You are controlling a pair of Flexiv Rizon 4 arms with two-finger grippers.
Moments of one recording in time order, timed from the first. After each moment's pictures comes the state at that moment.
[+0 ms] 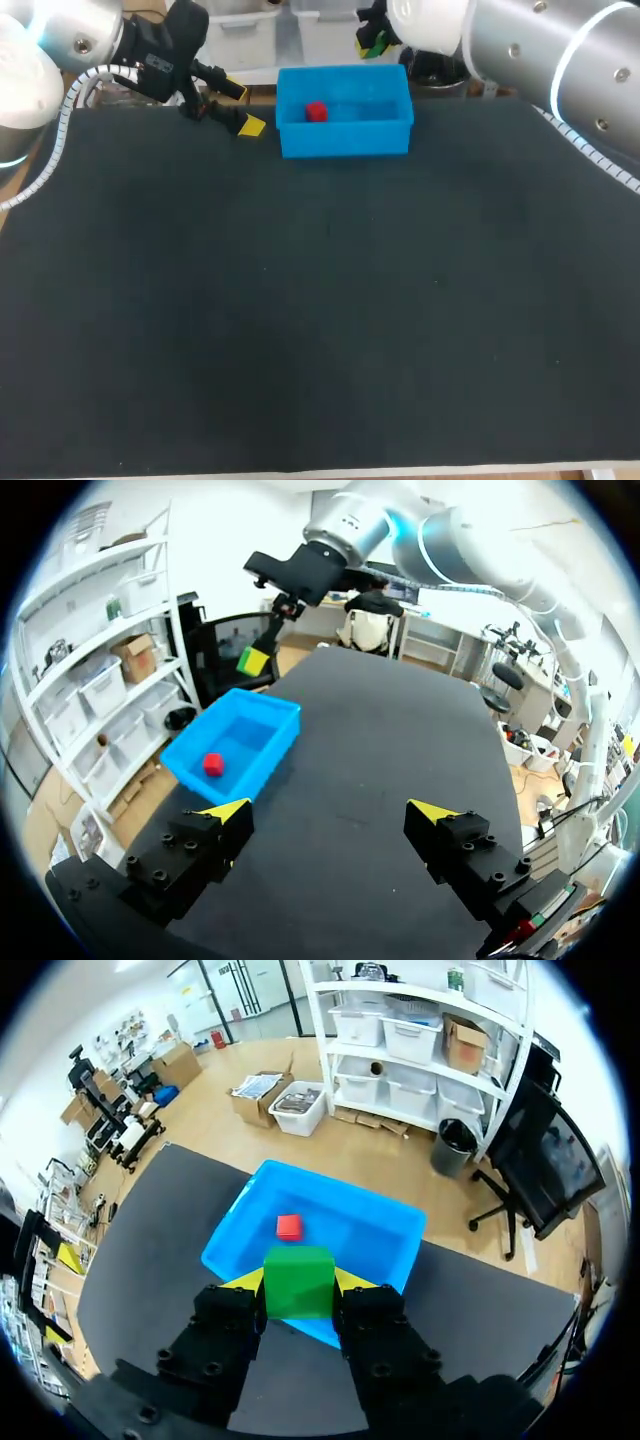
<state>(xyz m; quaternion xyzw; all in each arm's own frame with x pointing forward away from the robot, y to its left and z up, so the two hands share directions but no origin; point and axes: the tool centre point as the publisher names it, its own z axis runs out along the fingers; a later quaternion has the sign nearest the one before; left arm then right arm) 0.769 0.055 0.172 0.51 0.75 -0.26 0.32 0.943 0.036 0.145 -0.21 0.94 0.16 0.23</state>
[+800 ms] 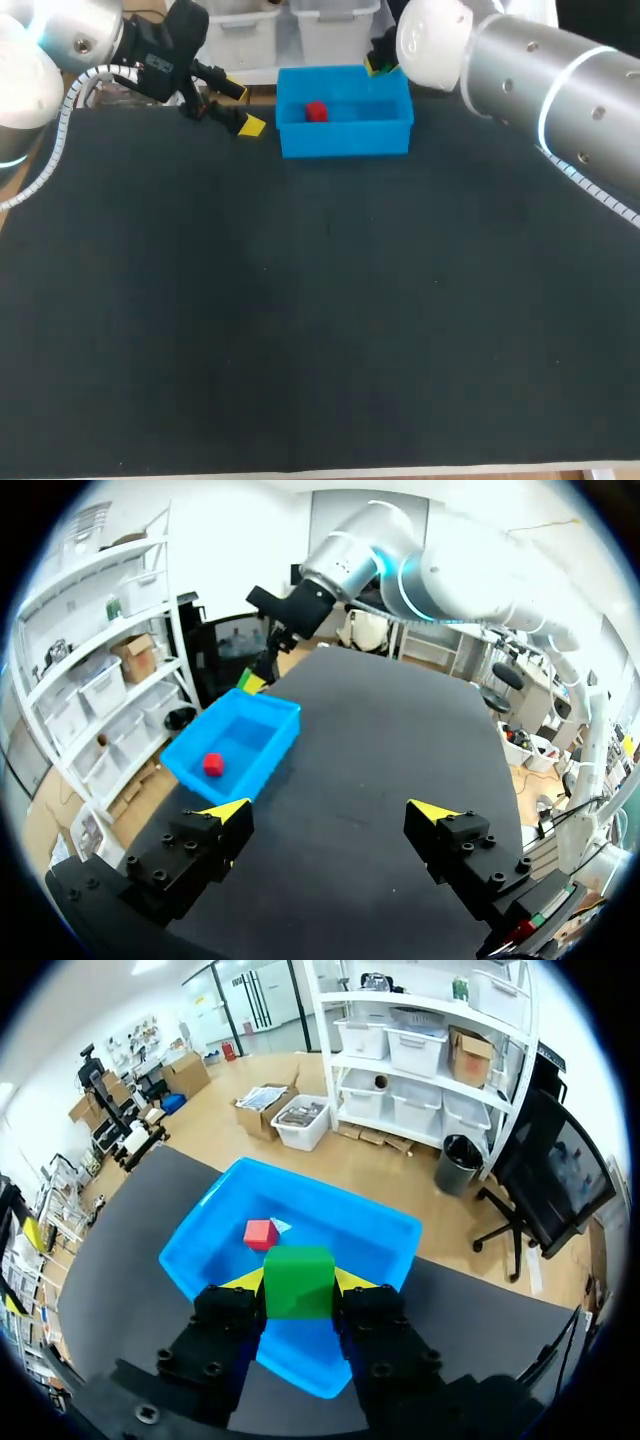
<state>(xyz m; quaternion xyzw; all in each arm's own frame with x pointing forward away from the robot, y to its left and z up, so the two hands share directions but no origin) 0.769 0.055 0.172 0.51 0.75 -0.26 0.32 0.970 0.019 0.097 -0.23 0.92 0.17 0.28</state>
